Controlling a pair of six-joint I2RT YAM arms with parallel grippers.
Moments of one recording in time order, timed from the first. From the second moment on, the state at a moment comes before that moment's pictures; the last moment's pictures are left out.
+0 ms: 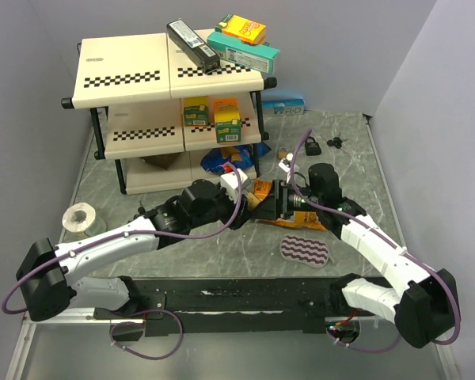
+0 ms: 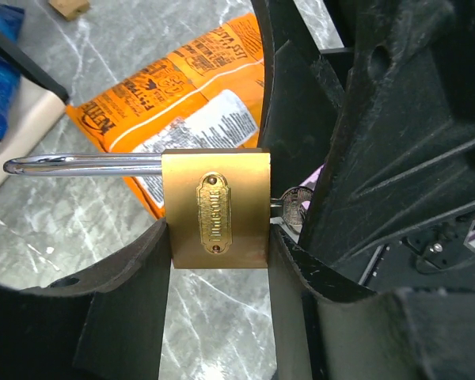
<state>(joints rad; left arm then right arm) -0.97 1.23 0.89 0.00 0.05 -0.19 0.43 1.06 0.73 -0.14 -0.80 0.63</state>
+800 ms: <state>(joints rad) -1.00 1.23 0.89 0.04 0.07 -0.17 0.32 1.06 0.74 -0.13 -0.89 0.64</state>
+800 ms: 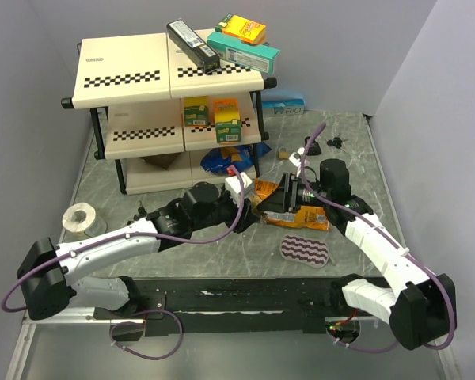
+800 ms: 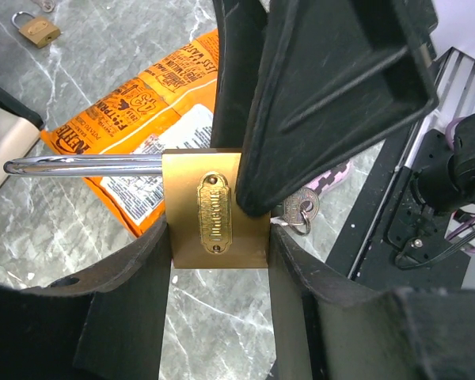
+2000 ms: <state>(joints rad) -0.69 1.11 1.08 -0.39 0.61 0.22 0.32 1.09 1.01 -0.68 -1.11 -0.20</state>
